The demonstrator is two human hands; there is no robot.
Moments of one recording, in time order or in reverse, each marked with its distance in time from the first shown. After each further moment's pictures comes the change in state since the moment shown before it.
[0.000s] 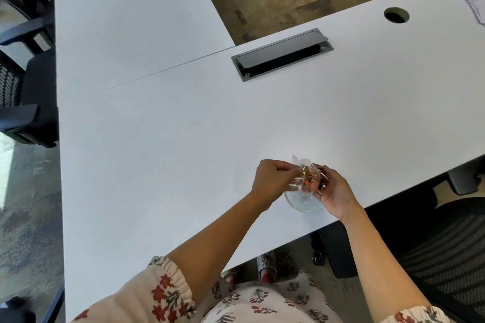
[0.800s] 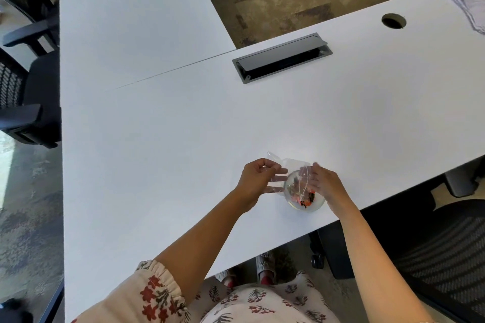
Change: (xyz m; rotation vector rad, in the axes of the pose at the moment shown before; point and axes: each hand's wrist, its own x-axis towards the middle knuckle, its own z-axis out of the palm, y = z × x) left_hand -0.006 -0.007 -0.035 -0.181 -0.042 -0.045; right_hand -0.011 -0.004 0.026 -0.592 0.113 -0.108
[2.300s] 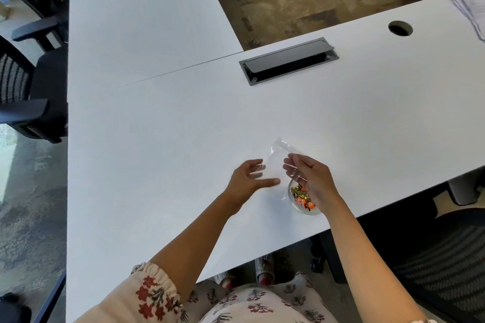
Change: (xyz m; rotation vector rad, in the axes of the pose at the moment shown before) left_hand -0.002 -0.011 -0.044 0.173 0.070 0.047; right_hand -0.029 -0.030 0.047 0.306 -0.150 -0.207
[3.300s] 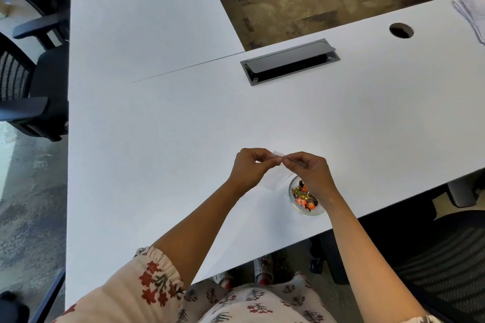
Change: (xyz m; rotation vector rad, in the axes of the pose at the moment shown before) left_hand 0.011 0.033 0.007 0.209 0.052 0.336; right_hand 0.005 -0.007 0.003 -0.369 -0.118 -0.256
